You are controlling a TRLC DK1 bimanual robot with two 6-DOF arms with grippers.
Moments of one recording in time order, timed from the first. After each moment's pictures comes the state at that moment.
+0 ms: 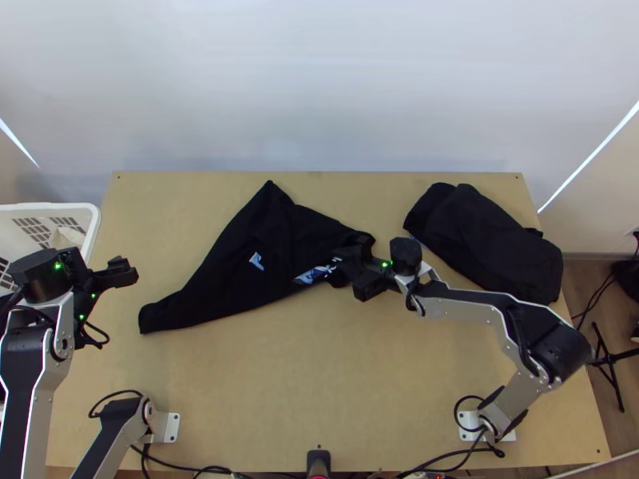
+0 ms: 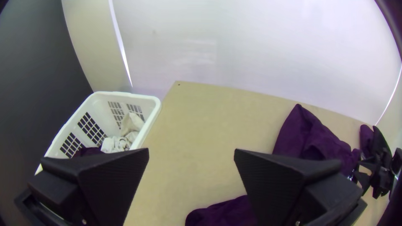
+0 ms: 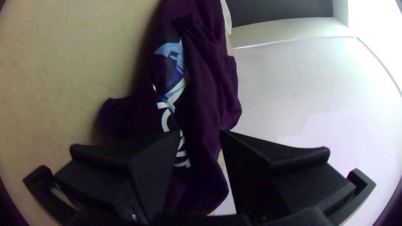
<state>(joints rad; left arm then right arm) 0.19 0.78 0.89 -0.65 -0.16 -0.03 0.57 1.79 0.77 0.65 -0.39 -1.53</state>
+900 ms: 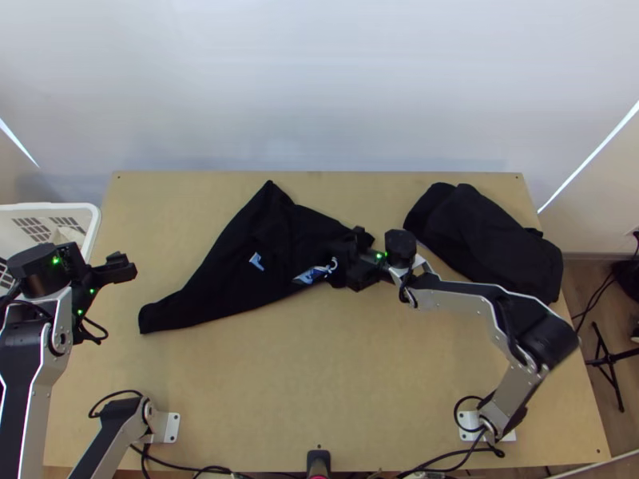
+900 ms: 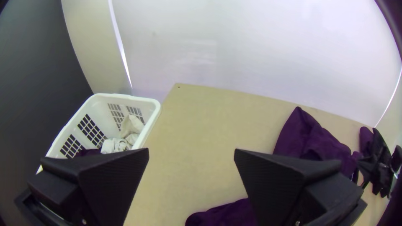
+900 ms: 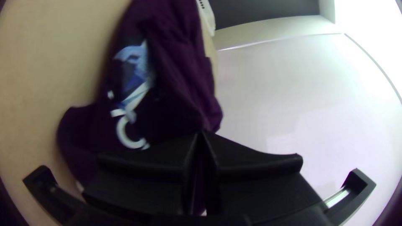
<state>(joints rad) 0.19 0.81 0.92 -0.64 -0.15 -0.03 0.58 1.84 0.86 0.71 -0.40 -1.47</state>
